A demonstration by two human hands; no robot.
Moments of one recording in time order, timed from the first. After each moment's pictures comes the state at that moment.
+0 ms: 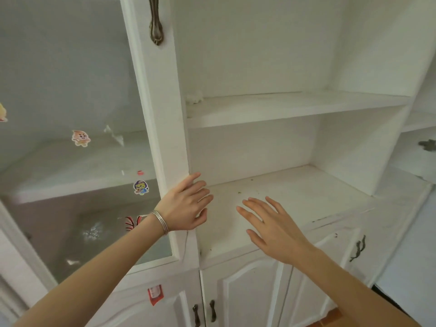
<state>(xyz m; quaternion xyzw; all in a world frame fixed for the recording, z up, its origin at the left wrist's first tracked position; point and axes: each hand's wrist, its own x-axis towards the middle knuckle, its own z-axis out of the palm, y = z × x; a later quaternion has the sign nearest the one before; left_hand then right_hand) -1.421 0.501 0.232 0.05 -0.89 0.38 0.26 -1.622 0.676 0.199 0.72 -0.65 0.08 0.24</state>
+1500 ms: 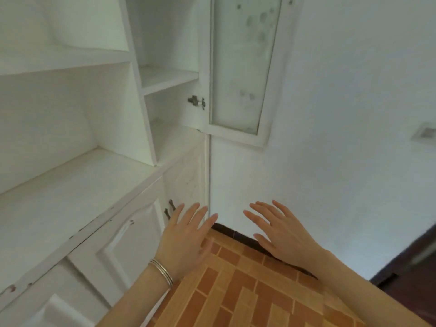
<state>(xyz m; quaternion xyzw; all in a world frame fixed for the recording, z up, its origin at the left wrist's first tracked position) -1.868 0.852 0.132 -0.11 -0.97 0.02 0.20 -1.962 1.100 0.134 0.44 -0.89 -0.01 0.16</state>
